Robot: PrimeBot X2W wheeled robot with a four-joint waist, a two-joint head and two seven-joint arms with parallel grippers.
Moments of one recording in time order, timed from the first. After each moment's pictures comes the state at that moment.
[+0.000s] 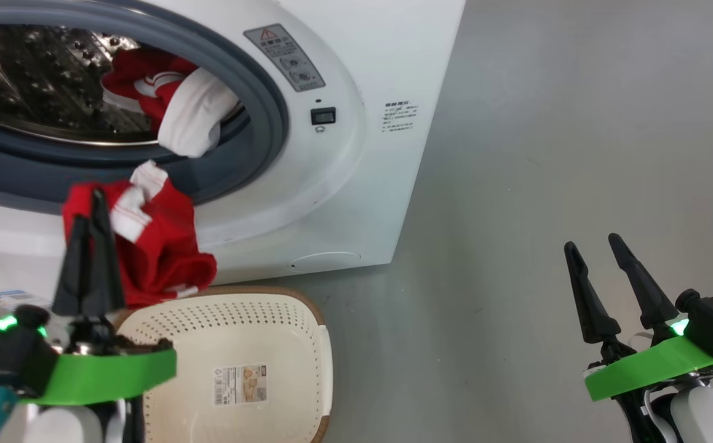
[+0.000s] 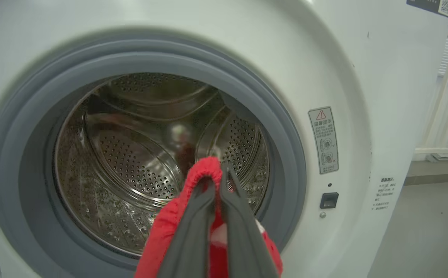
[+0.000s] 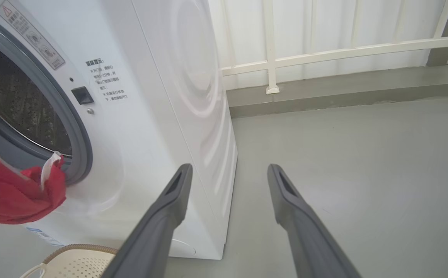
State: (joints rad) left arm -0.26 0.04 0.09 -0.05 -0.15 -0.05 -0.26; right arm -0.12 -0.19 0.09 0.18 0.49 0.12 -0.26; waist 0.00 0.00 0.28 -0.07
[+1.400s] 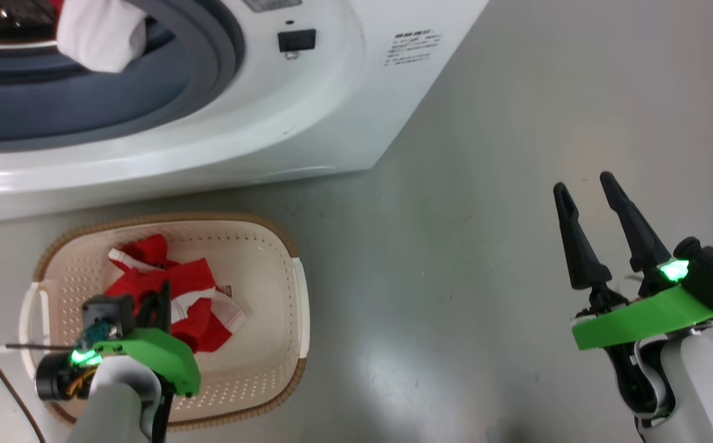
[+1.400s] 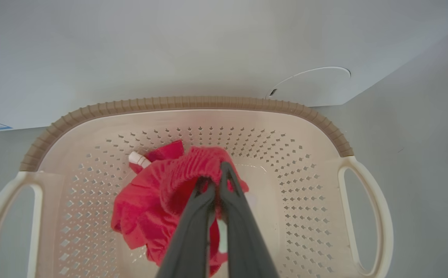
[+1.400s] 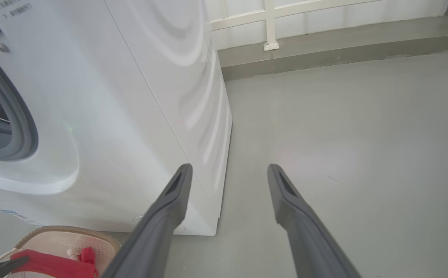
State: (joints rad) left arm -0.54 0.05 0.04 0.96 -0.11 -0.09 -0.26; right arm -0.25 -0.17 0.11 0.16 0.49 0.12 -0.26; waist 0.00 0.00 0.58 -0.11
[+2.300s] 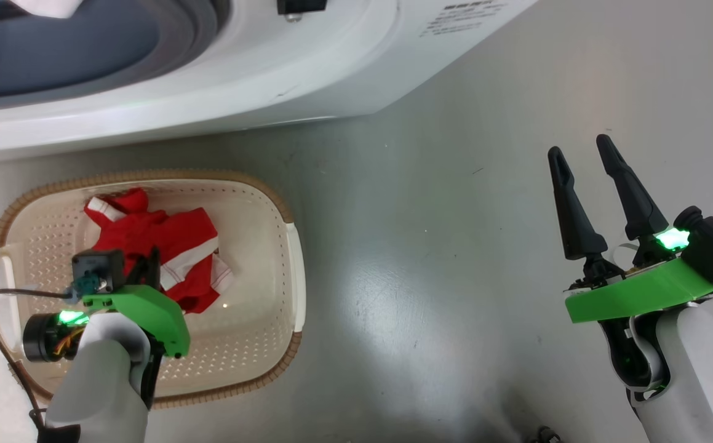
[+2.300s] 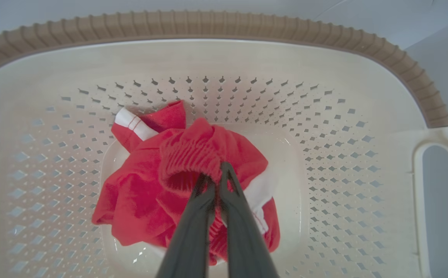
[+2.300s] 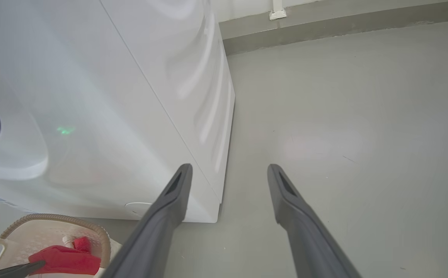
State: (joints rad) left arm -0.74 0.07 0.02 1.18 -0.10 -0.11 -0.26; right arm -0.34 -0.16 0.12 0.15 0.49 0.12 -0.26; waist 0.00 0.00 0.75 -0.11
